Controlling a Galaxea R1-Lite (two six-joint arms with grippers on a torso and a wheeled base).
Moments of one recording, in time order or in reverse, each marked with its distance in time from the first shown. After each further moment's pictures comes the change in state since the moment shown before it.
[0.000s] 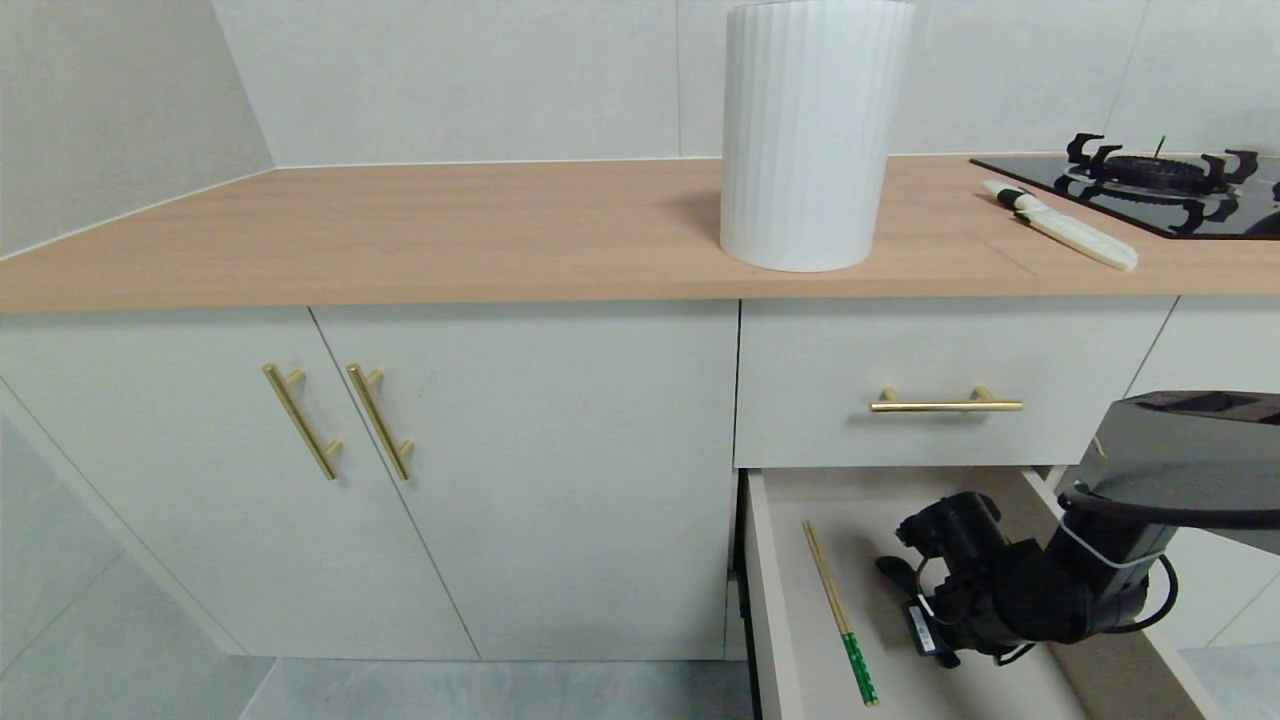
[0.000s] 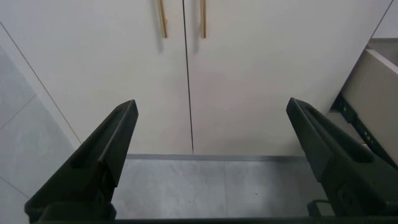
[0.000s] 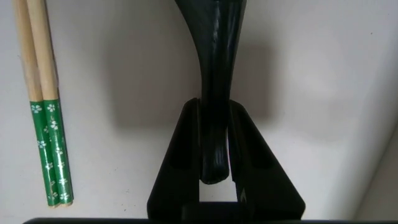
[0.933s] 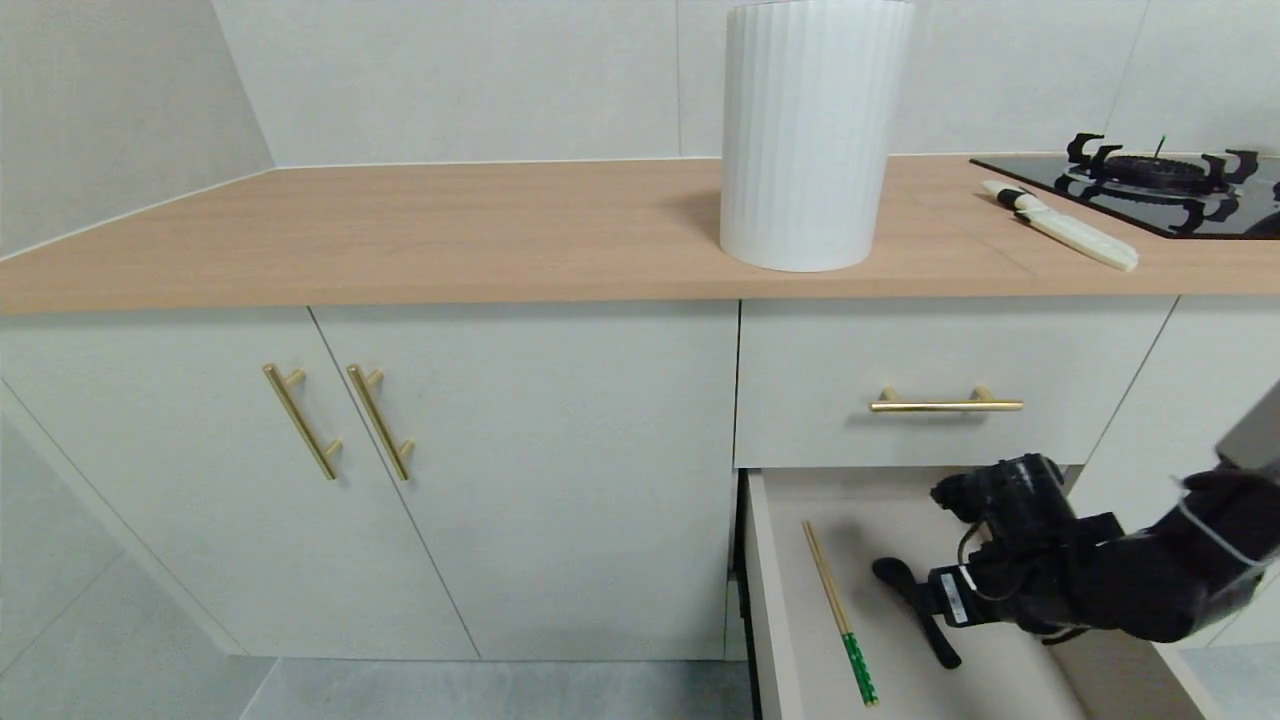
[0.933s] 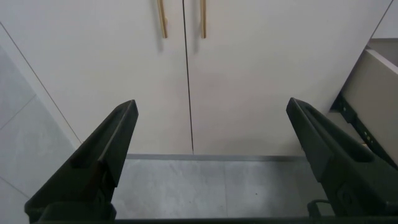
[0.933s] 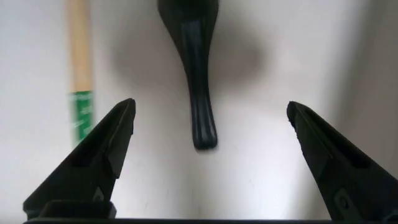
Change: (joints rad) left arm 0.000 0.000 0.000 0.000 0.000 0.000; right arm 0.003 -0.302 0.126 0.017 0.002 -0.001
